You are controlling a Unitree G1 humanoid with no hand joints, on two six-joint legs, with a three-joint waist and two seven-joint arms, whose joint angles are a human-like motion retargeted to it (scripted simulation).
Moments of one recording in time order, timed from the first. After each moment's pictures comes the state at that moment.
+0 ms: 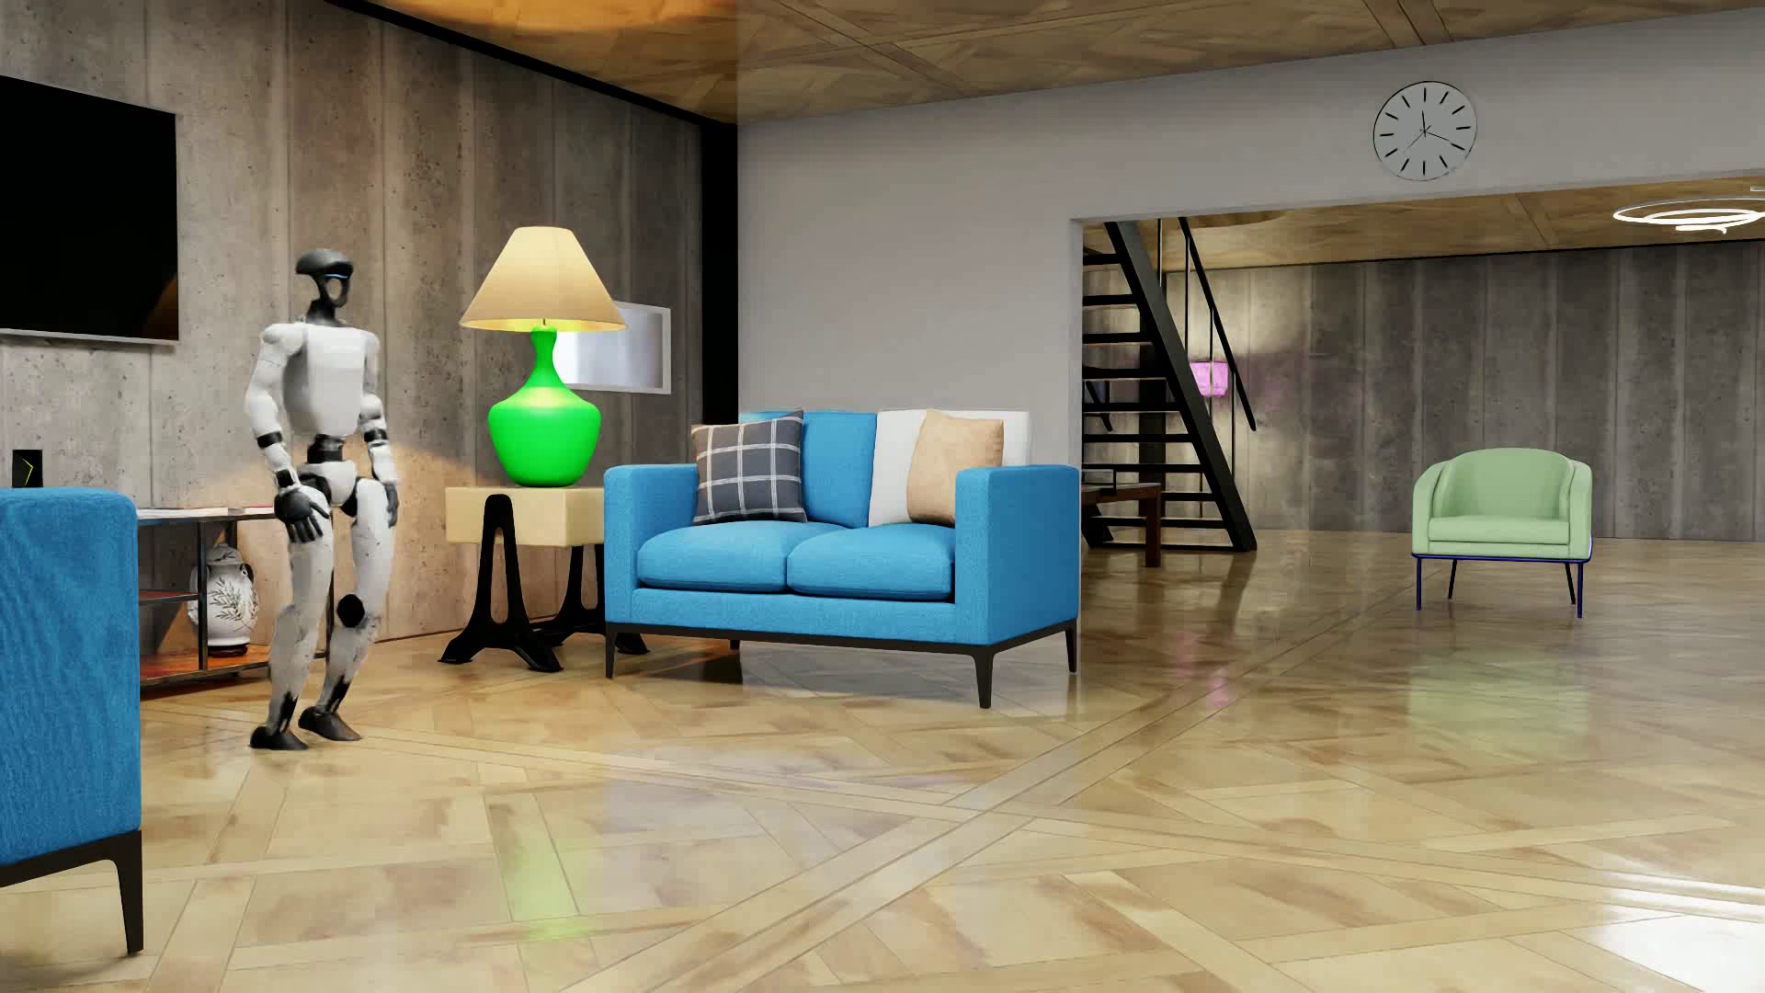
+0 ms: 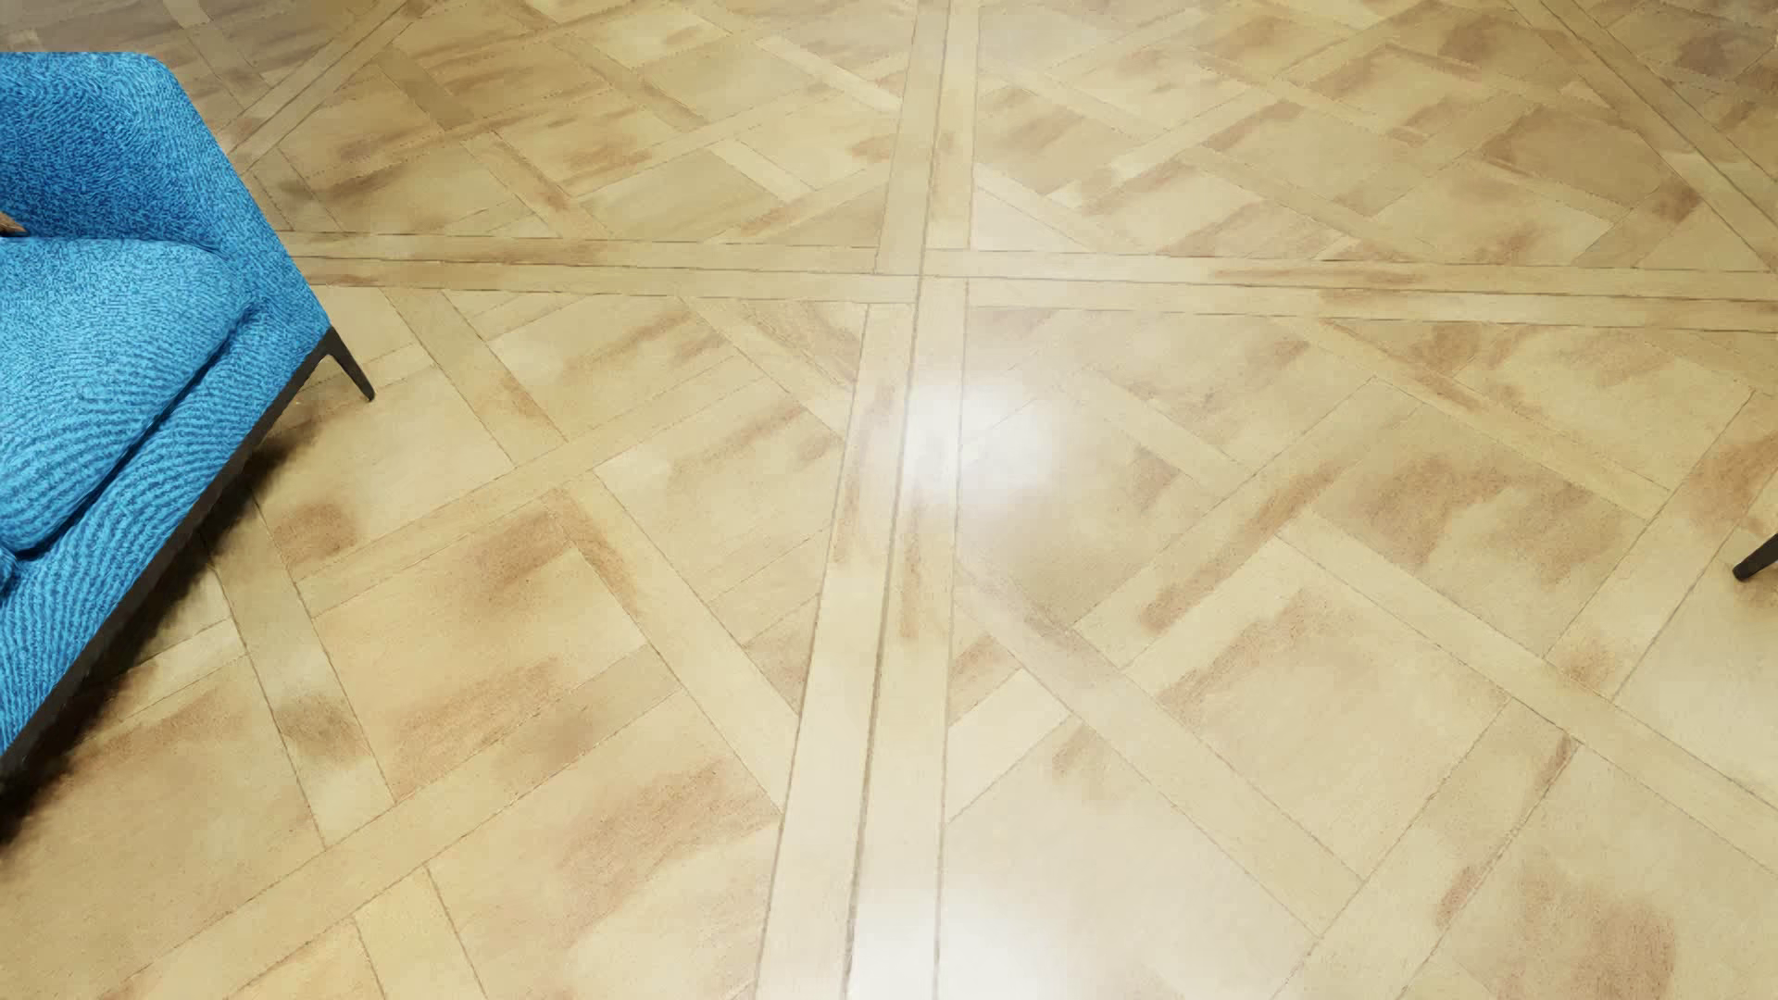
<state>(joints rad) -0.07 0.07 -0.04 -0.15 -0.01 -0.02 0.00 0.00 0.05 0.46 0.23 0.16 0.15 -0.17 -0.13 0.33 -0.32 0.00 0.00 -0.68 0.65 0.87 0.90 0.00 0.00 0.00 0.00 0.00 0.00</state>
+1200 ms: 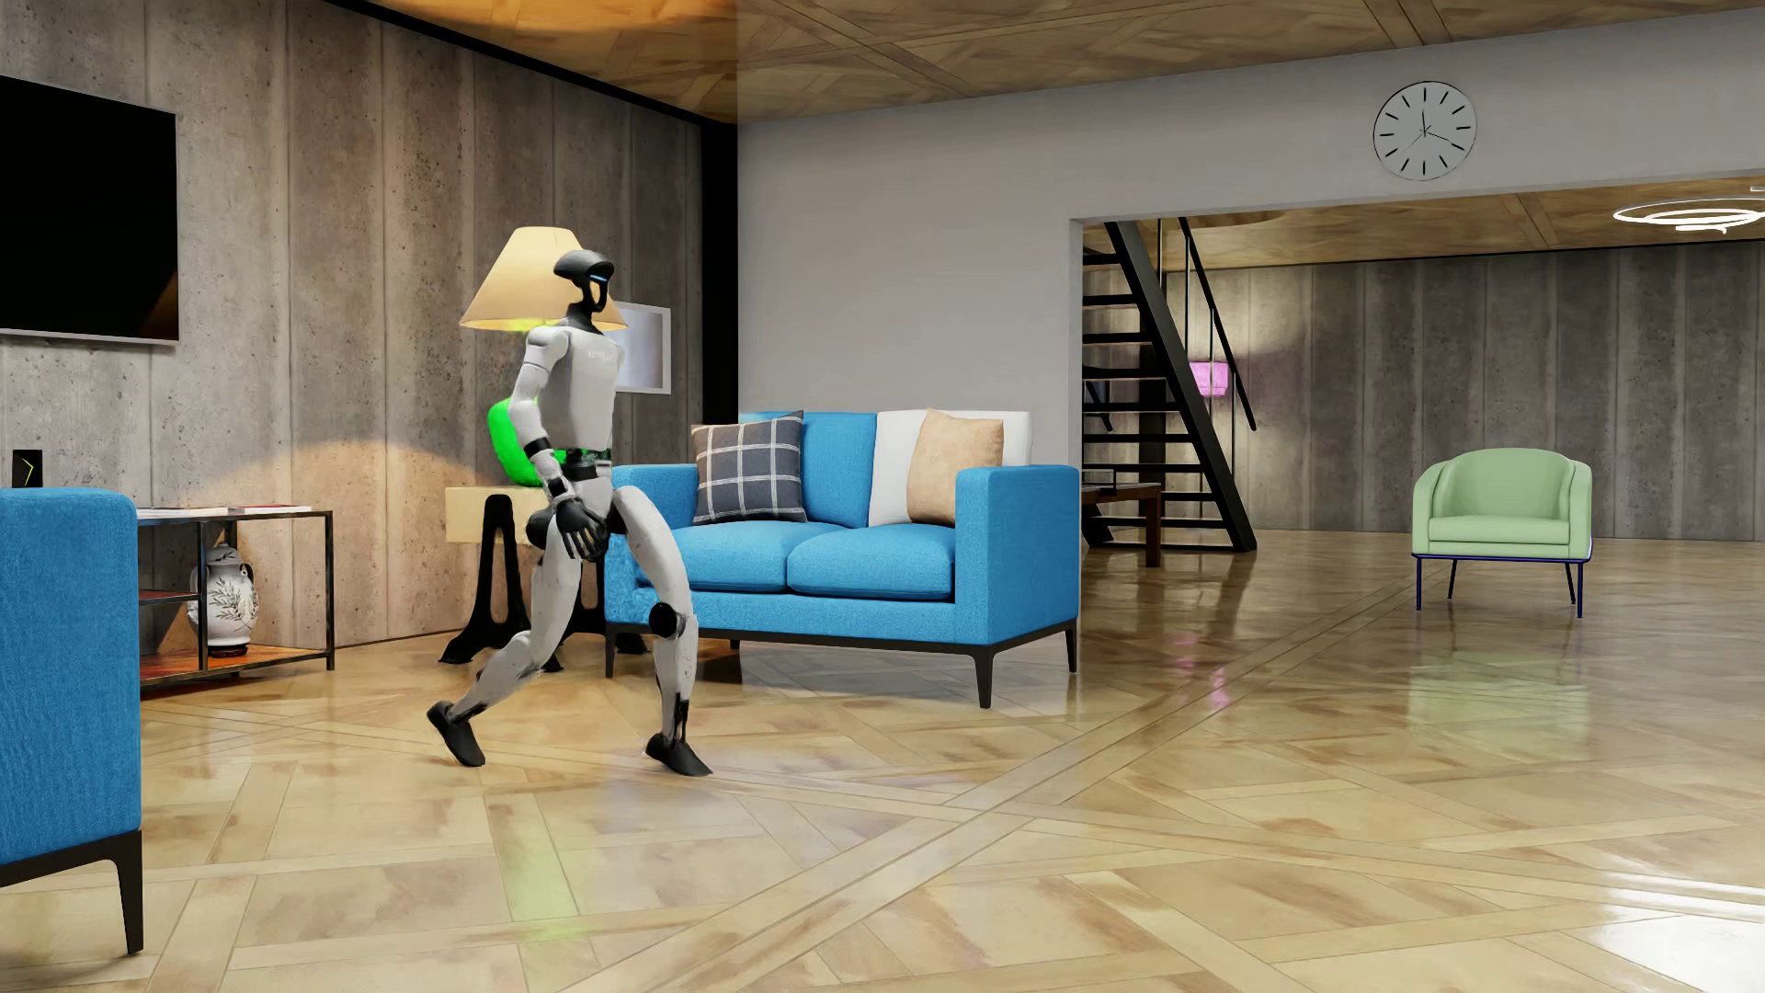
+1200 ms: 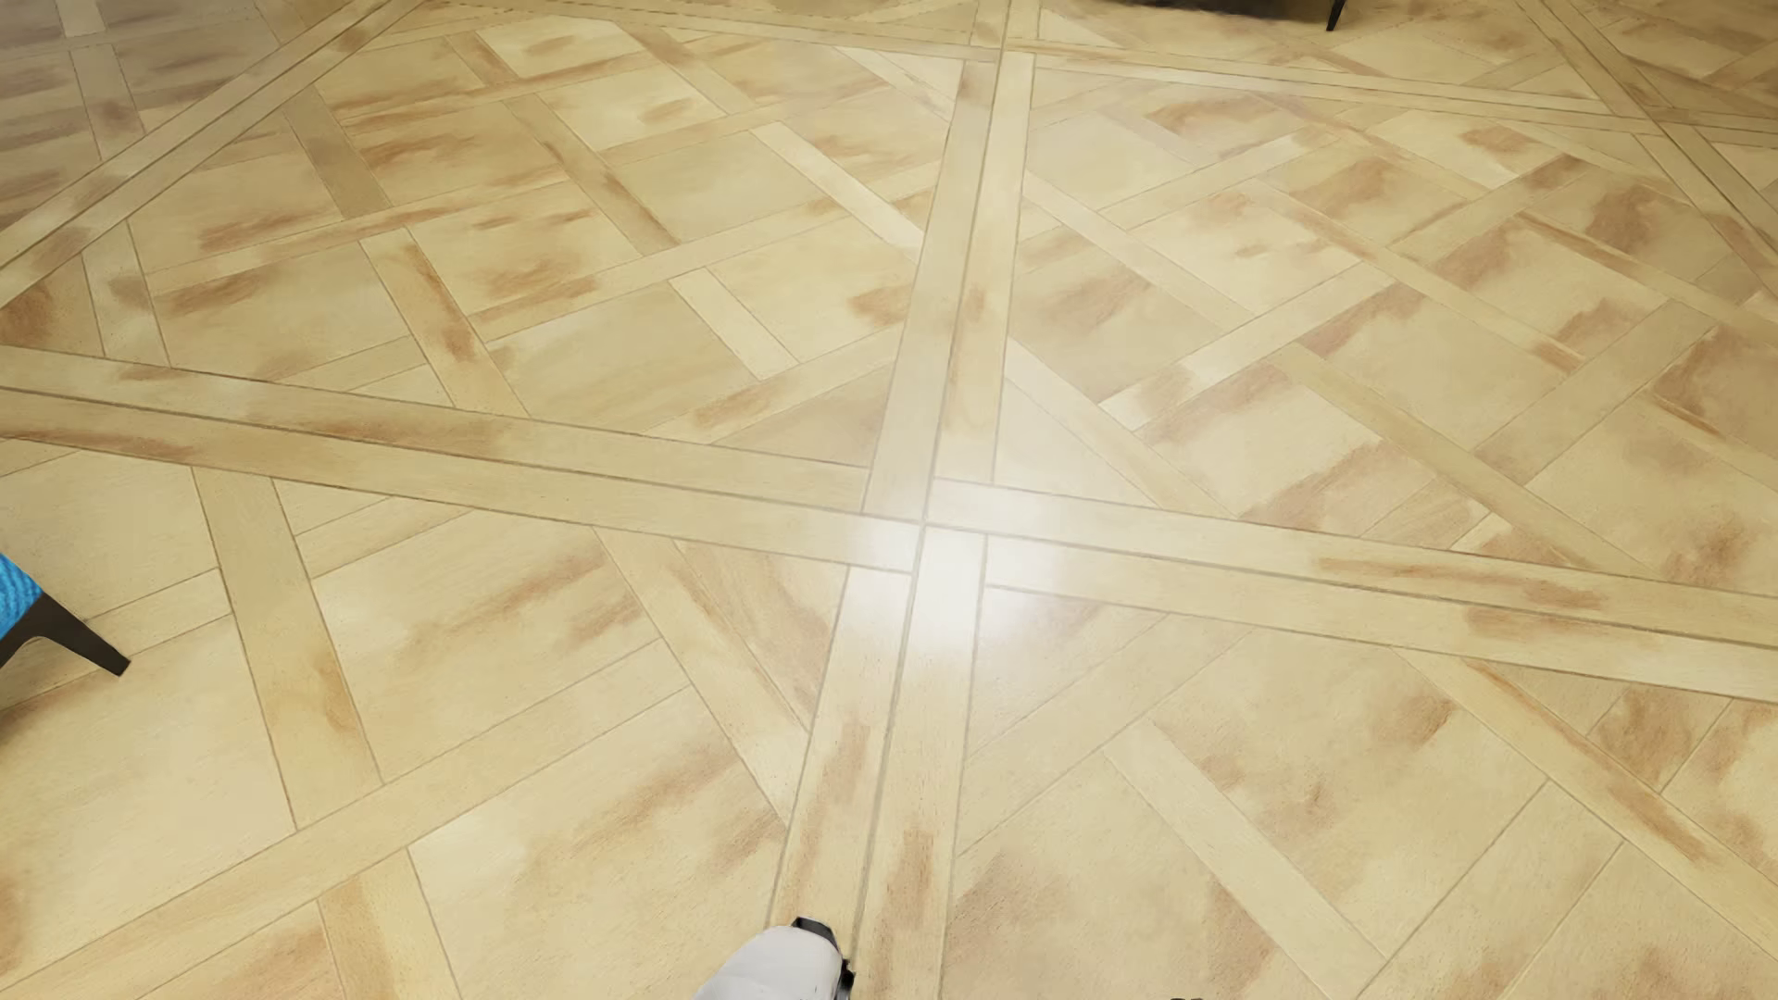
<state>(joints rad) -0.53 0.33 0.21 -0.13 -0.08 -0.14 0.00 0.00 0.12 0.64 0.69 0.32 0.14 0.23 -0.23 0.37 -0.32 0.00 0.00 -0.78 0.39 0.94 0.81 0.00 0.00 0.00 0.00 0.00 0.00</state>
